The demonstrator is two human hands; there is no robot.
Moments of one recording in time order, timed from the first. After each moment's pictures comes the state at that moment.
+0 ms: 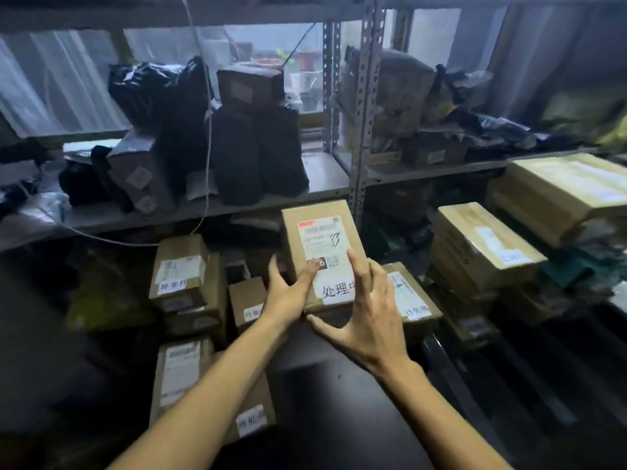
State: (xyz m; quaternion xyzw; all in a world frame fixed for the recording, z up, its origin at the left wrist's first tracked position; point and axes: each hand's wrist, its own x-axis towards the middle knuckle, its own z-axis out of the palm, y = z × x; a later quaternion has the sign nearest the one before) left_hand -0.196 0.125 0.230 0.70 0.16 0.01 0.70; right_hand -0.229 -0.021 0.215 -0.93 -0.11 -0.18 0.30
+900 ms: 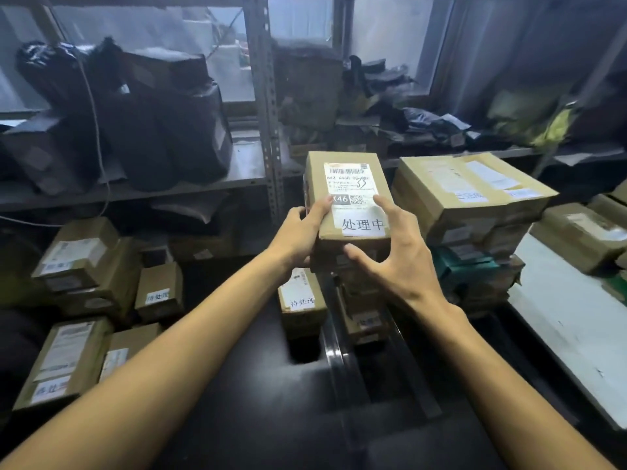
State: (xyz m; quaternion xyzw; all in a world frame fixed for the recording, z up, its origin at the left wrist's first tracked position) left_hand -0.143 -0.152 0.304 0.74 0.07 -0.08 0.67; right_hand -0.172 -0.330 0.283 -0.89 -0.14 -0.20 0.38
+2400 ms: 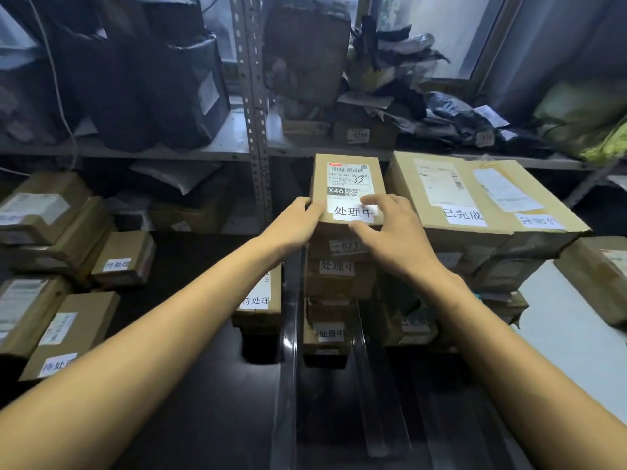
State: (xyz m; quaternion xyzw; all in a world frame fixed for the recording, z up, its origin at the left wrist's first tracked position) left_hand -0.057 -0.232 0.269 0.84 0.11 -0.04 0.54; right_hand -0.049 -0.405 0.283 -0.93 -0.15 -0.04 0.34
